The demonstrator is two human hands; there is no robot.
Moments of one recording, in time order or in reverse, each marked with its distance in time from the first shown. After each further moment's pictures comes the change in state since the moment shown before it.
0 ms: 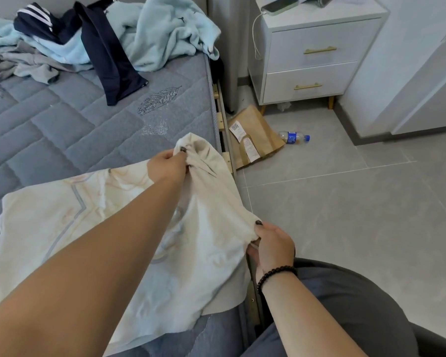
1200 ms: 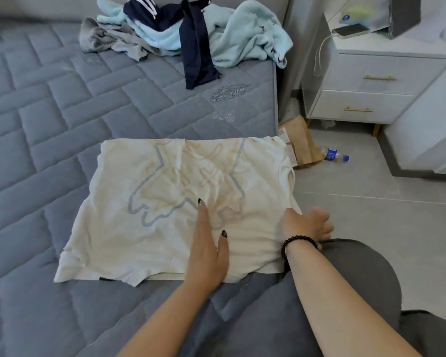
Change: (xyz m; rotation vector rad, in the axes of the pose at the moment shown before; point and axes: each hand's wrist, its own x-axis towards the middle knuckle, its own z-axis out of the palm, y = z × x) left_hand -0.162 -0.142 -0.140 0.205 -0.253 0.496; right_hand -0.058 -0.003 0.034 -0.607 0.319 -0.266
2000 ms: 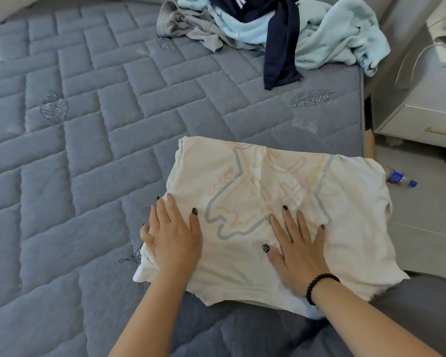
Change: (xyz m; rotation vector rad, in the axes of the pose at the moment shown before) left_hand 0.045 -0.105 -0.172 0.713 0.316 -0.498; right_hand -0.071 0.033 0.112 -1.166 -0.579 -1.177
